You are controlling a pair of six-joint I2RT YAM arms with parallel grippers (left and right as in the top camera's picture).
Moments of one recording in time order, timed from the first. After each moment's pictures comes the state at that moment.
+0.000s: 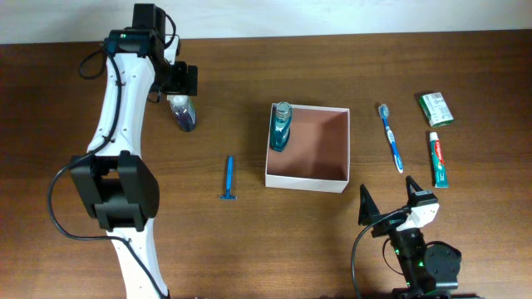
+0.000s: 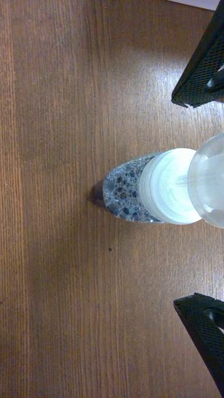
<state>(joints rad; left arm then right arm) -0.04 2.26 2.22 -1.22 -0.01 0.01 -0.02 0.01 0.01 -0.05 -0.21 0.12</state>
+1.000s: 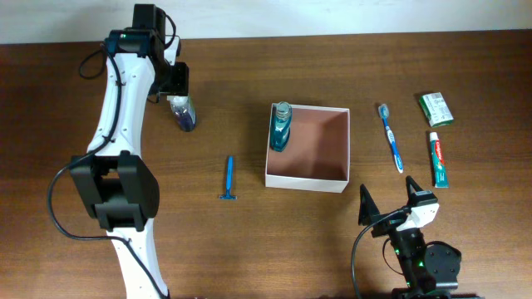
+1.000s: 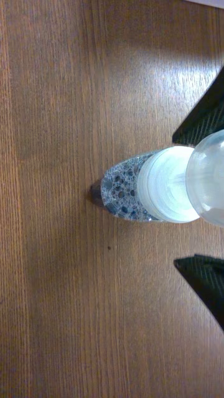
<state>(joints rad) -0.04 2.26 2.22 -1.22 -0.01 0.02 -0.02 0.01 0.01 -0.05 -0.21 0.12</state>
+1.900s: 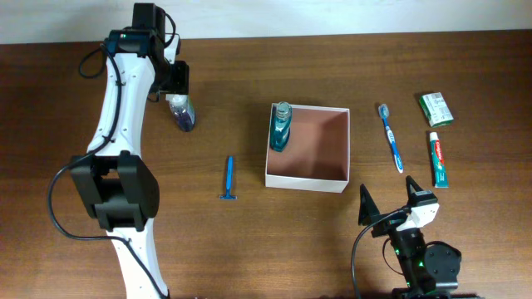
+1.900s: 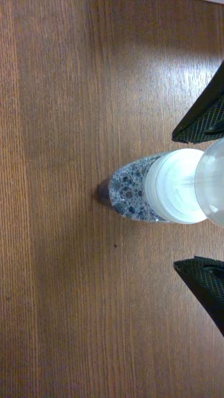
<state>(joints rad) -0.04 2.26 2.22 -1.20 -0.02 0.03 -0.02 0.01 0.01 -0.05 -0.21 0.12</state>
